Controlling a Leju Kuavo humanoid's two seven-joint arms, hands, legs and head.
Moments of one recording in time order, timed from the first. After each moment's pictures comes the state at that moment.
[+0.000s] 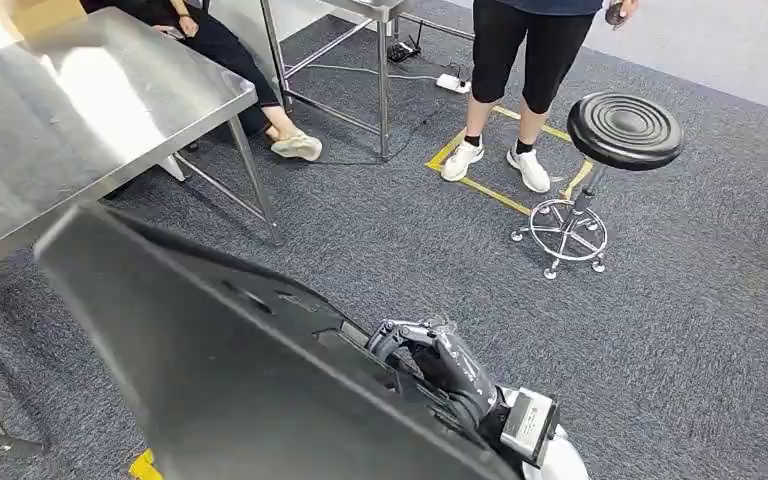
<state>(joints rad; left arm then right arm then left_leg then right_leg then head) -0.04 -0.08 0.97 -0.19 -1.03 0.16 -0.47 -0.14 -0.12 0.61 -1.83 -0.10 0.22 -0.37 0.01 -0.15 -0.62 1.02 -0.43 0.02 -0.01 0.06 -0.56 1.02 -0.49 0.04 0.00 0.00</state>
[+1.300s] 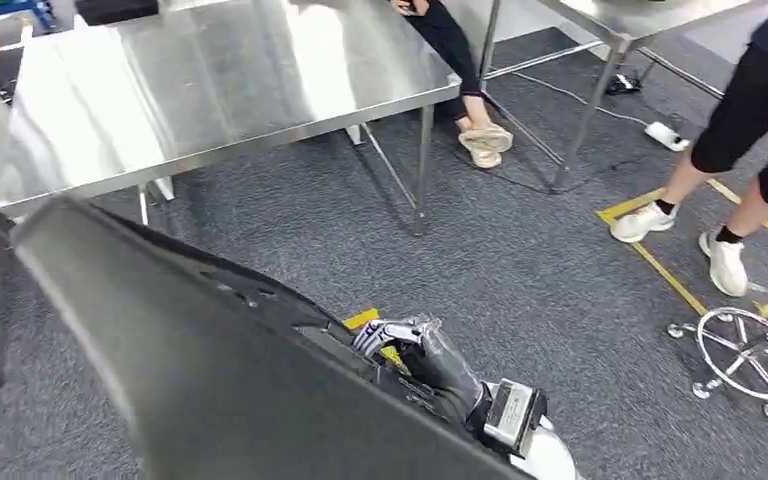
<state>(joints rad) -0.05 -0.09 0.97 -0.19 -1.02 0.18 -0.51 -0.16 -0.10 0.63 -1.79 -0.11 0.24 -0.37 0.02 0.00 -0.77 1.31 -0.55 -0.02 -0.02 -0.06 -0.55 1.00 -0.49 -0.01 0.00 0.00</state>
